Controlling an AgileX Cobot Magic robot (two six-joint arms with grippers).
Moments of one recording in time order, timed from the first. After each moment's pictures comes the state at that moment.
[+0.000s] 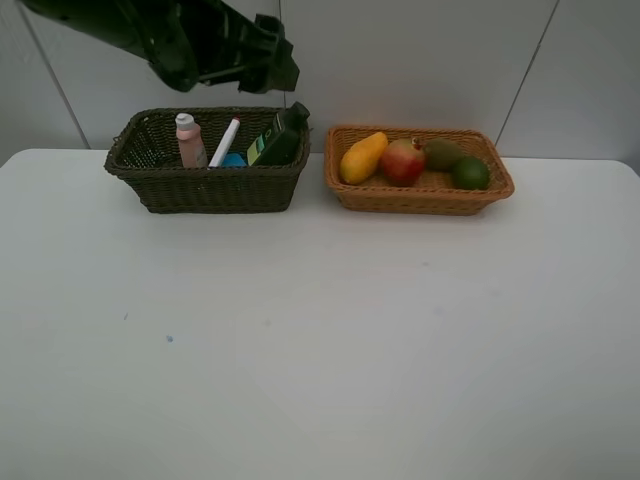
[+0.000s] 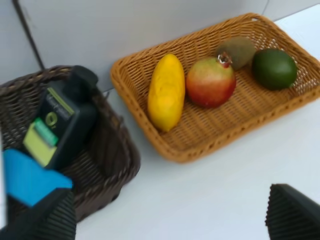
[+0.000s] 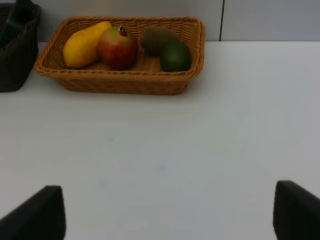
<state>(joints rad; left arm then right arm) -0.61 1.41 -1.07 0.10 0.27 -0.14 0.11 0.00 -0.52 -0.05 1.06 0.08</state>
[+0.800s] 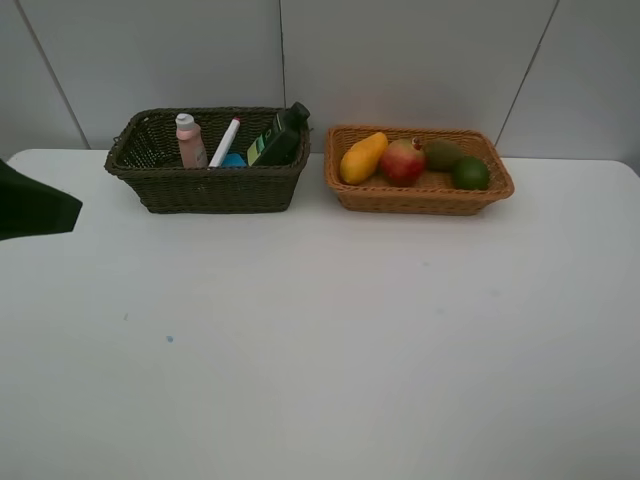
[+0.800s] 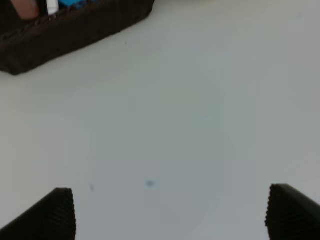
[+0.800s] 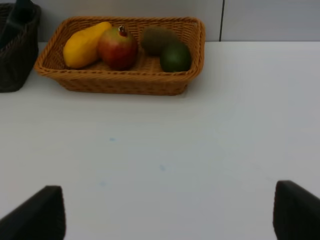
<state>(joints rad) -0.61 0.79 -0.75 0.10 0.83 -0.14 0.11 0.00 -0.52 -0.05 1.06 0.08</state>
